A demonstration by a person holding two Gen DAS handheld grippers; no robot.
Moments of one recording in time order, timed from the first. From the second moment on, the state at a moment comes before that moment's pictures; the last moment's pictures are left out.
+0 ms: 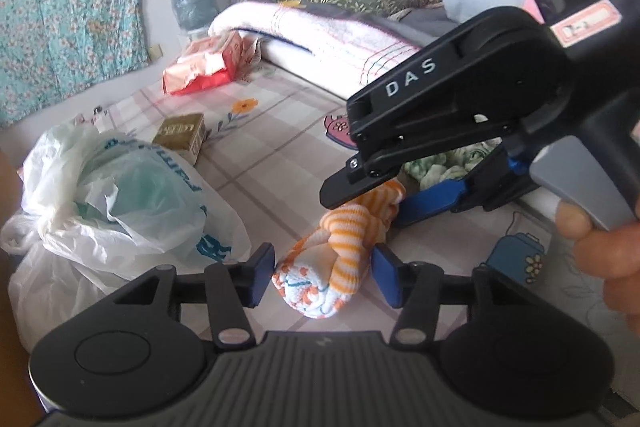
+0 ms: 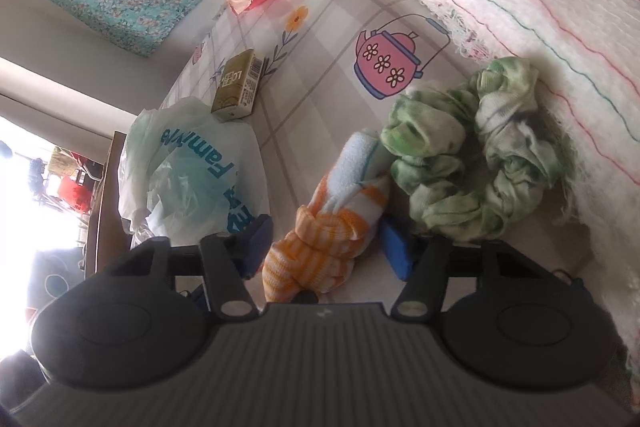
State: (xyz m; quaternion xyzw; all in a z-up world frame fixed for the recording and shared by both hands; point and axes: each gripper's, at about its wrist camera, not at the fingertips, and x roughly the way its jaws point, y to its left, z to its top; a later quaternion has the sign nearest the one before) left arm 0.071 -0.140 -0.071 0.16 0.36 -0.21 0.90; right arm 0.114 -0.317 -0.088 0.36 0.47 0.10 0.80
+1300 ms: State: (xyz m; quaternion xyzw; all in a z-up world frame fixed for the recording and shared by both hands) left arm 0.003 0.055 0.060 0.09 0.21 0.04 0.97; right arm 0.177 -0.090 0.068 0.26 0.40 0.42 0.78
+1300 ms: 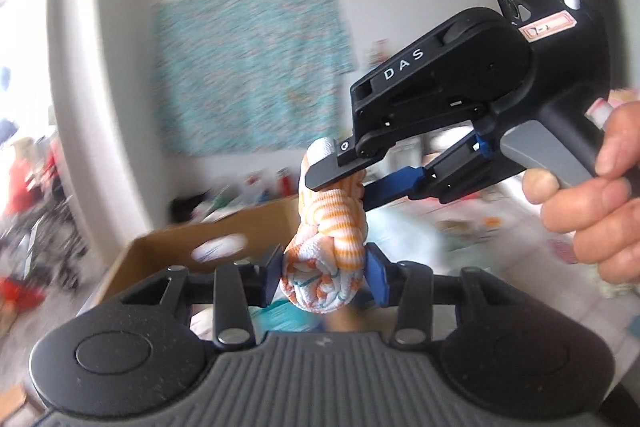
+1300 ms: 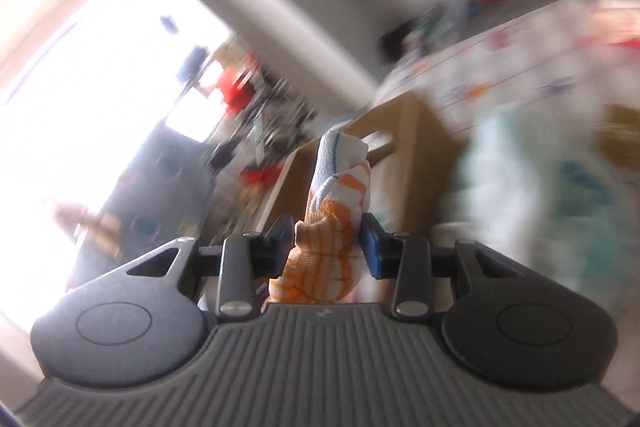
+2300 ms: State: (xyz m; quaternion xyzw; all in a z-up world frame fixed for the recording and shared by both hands) left arm -0.037 0.188 0.027 -0.09 0.35 0.17 0.92; right arm 0.184 0.204 -0.052 0.09 0.65 0.51 0.56
